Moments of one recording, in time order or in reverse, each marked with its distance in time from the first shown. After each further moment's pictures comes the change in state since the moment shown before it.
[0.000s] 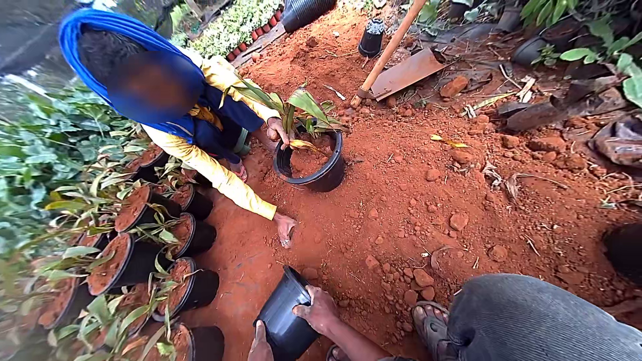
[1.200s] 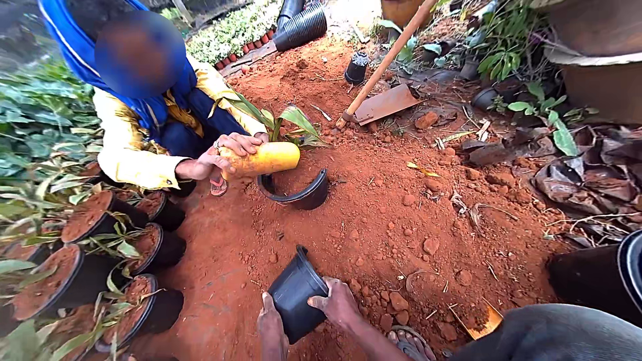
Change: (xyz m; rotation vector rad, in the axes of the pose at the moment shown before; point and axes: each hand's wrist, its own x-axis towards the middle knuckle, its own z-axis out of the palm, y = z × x) left_hand -0.033 0.048 0.125 -0.045 -0.122 0.061; right_hand -0.029 0.016 -0.110 -0.045 0.231 0.063
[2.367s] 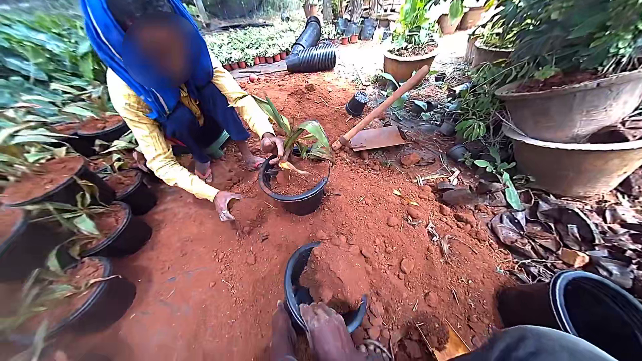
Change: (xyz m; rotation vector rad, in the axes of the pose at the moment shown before) left_hand -0.107 0.069 0.014 0.015 -0.218 -0.378; right_hand -0.067 0.014 0.019 -0.656 0.243 -0.517
